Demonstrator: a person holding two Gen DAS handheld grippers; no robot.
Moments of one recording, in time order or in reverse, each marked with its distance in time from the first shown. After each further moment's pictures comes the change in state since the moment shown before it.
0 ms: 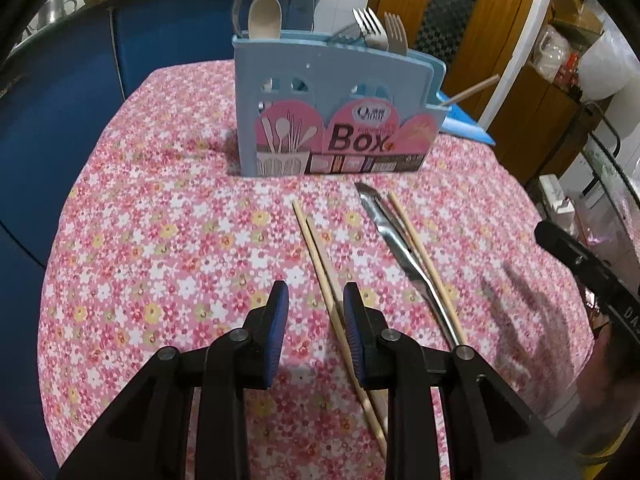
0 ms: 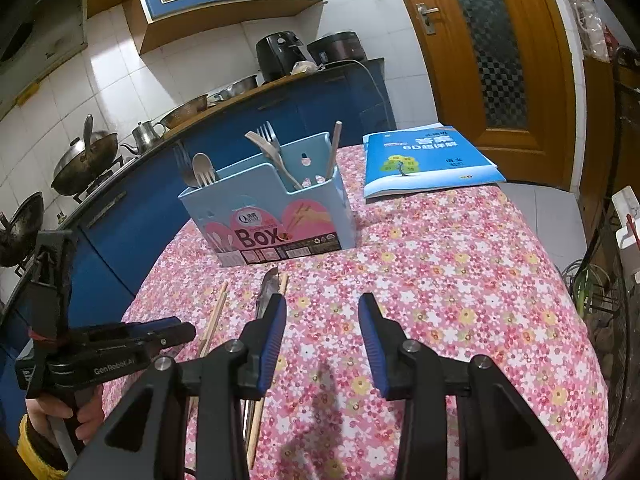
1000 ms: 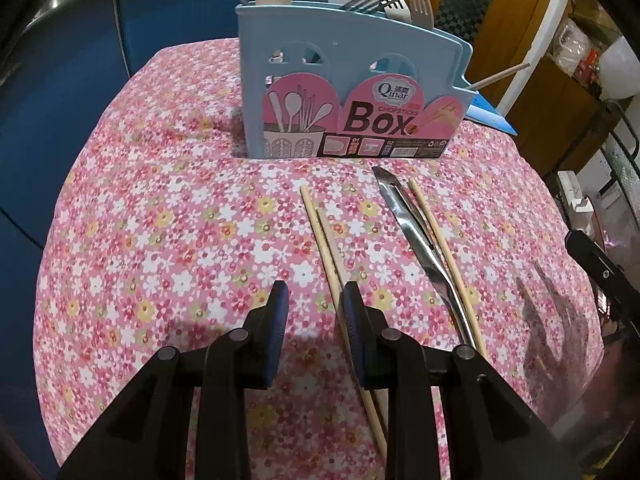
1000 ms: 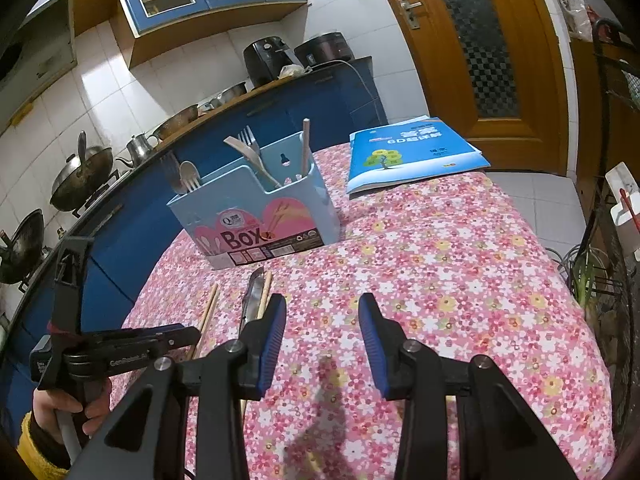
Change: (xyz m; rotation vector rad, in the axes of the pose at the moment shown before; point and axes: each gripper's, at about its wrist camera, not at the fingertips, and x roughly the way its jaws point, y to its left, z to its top) left arm 0.030 0.005 0.014 -0.031 0.063 0.034; right arm -0.004 -0.020 -0.007 0.058 -0.010 0.009
